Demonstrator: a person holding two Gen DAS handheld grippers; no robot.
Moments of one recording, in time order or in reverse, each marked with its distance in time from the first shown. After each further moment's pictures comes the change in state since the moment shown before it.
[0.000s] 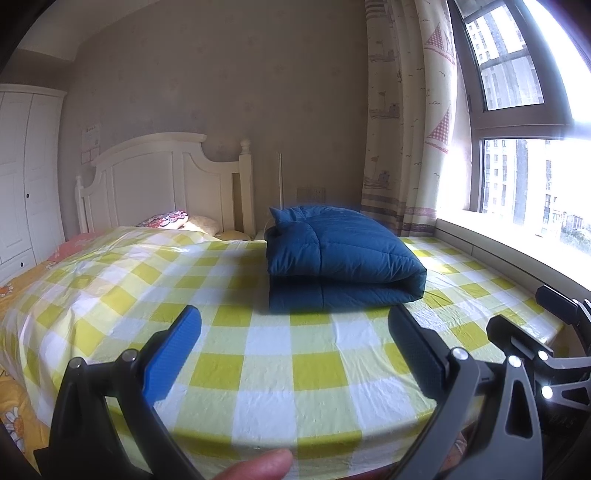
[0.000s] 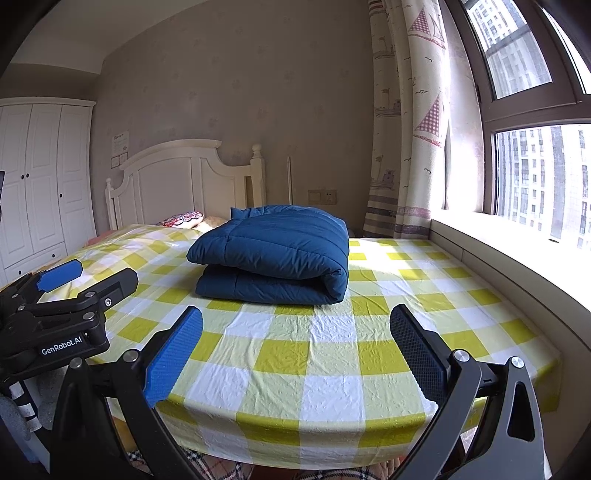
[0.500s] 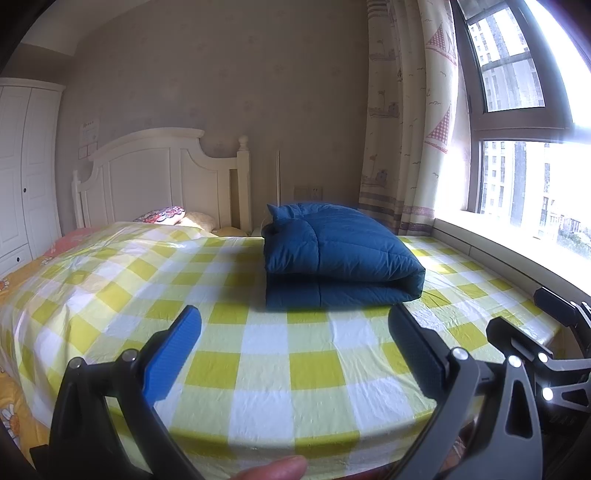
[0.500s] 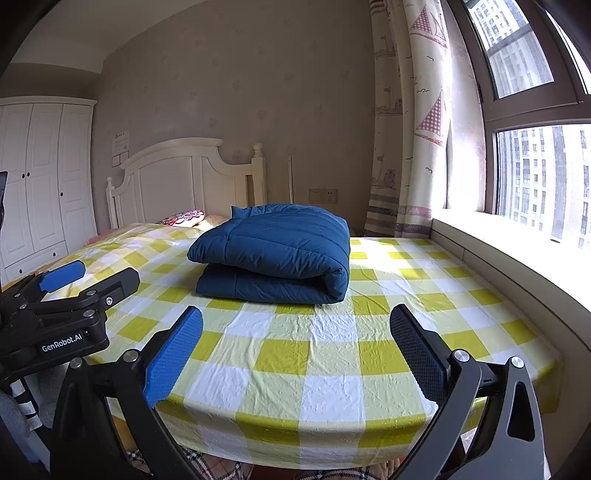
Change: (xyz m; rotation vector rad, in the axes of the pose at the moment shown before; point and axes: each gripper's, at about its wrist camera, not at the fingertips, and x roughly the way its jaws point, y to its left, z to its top) left arm 0.004 -0.001 0.001 -0.017 0.011 -0.014; right arm 0.002 -0.001 0.001 -0.003 0.007 0.005
